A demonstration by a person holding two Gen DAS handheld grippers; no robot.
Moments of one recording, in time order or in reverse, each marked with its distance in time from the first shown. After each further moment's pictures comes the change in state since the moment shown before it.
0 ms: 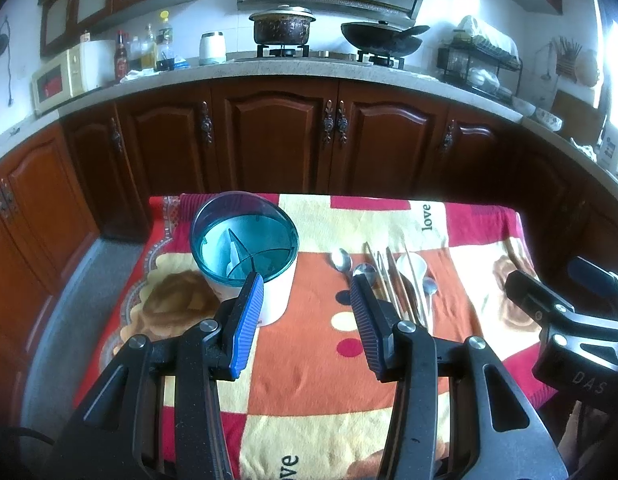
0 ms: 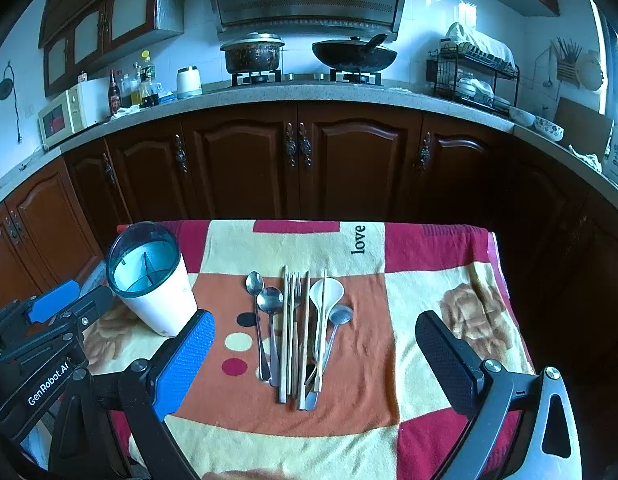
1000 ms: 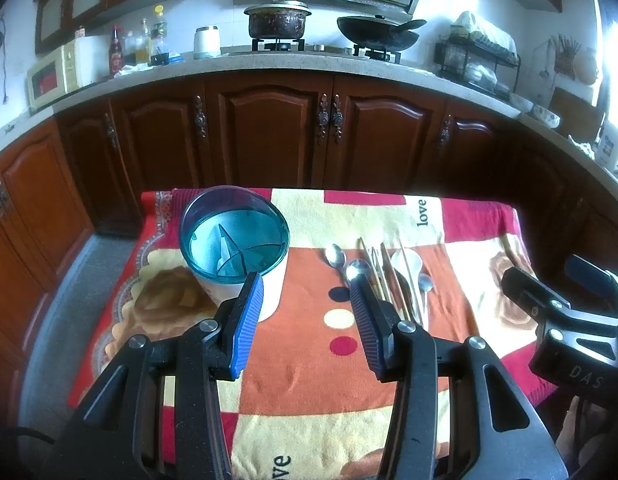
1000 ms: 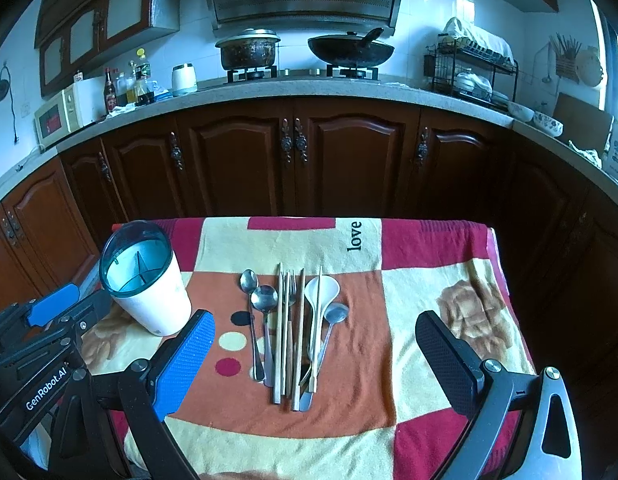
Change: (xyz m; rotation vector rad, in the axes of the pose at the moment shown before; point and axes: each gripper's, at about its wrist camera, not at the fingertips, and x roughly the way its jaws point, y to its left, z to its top) left arm 0.007 -0.005 -0.001 -0.004 0.019 -0.017; right arm 0.010 -0.006 0.000 0.005 0.016 -0.006
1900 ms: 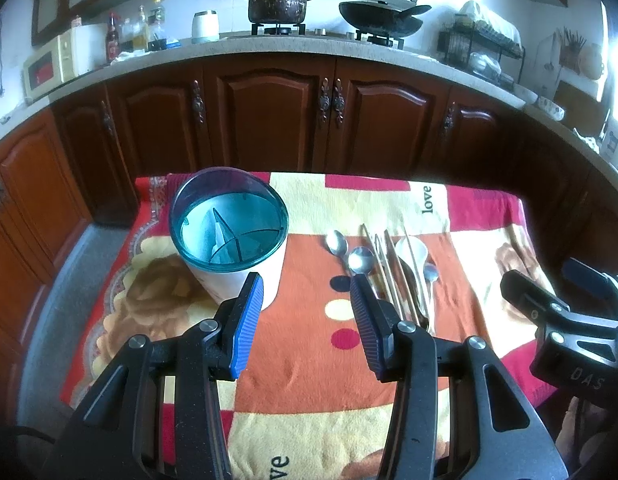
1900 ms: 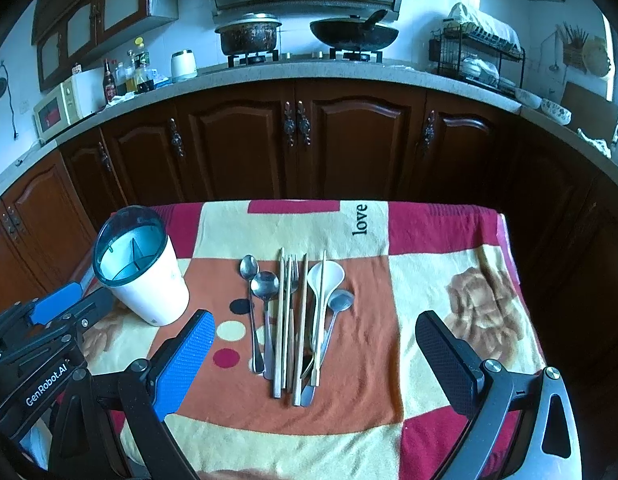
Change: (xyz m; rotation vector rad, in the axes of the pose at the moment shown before) left arm 0.022 0.002 -0.003 -0.003 0.052 -0.002; right arm 0.022 -0.004 -0.007 0.007 0.054 0.024
